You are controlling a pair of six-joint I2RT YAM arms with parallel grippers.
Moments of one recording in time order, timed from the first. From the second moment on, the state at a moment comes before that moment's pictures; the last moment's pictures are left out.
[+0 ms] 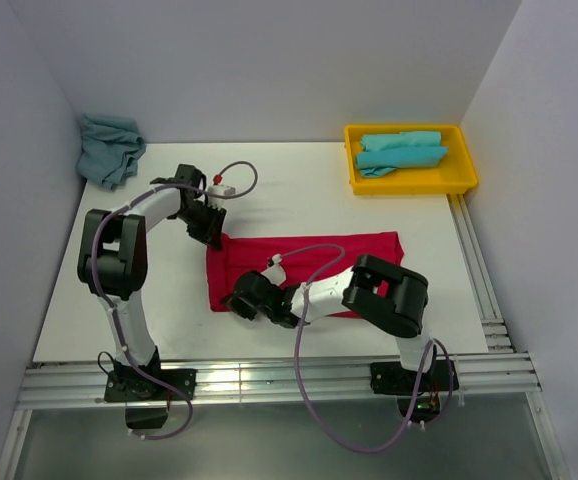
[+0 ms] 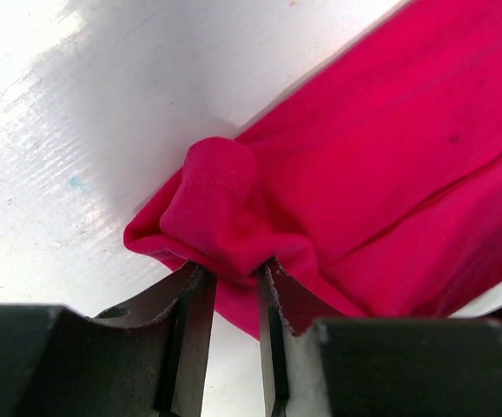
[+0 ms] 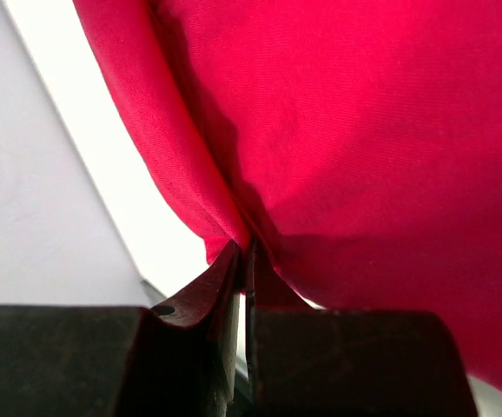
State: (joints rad) left arm -0.19 1.96 1.37 -0.73 0.41 0.28; right arm 1.16 1.94 0.93 0.31 0.26 1.68
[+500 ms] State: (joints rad) left arm -0.22 1.96 1.37 -0.72 0.33 0.26; right arm 1.18 1.94 1.09 0.02 0.28 1.55
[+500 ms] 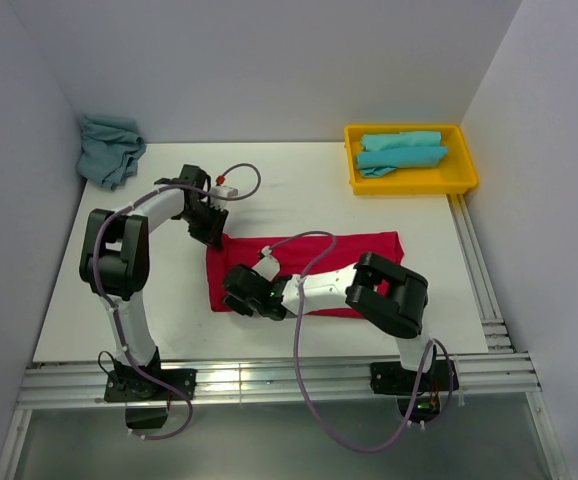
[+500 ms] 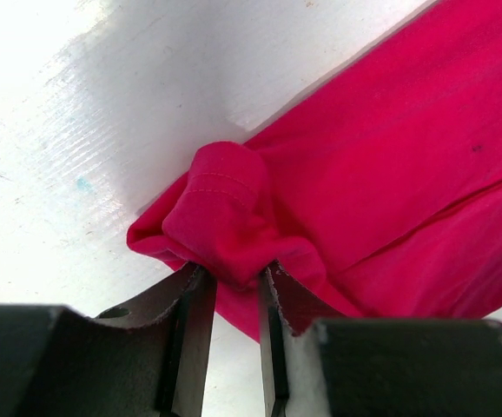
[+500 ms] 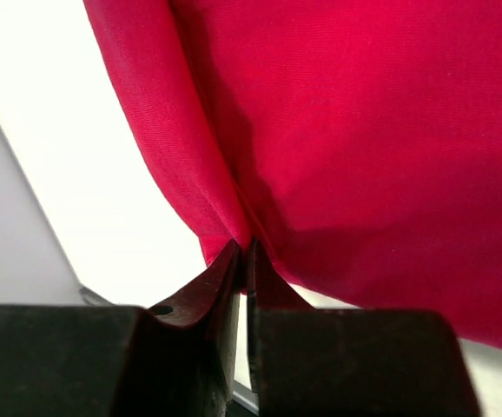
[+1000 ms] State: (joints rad) left arm -0.24 1.96 1.37 -0.72 0.31 0.26; right arm 1.22 1.89 1.33 -0.36 0.41 1.41
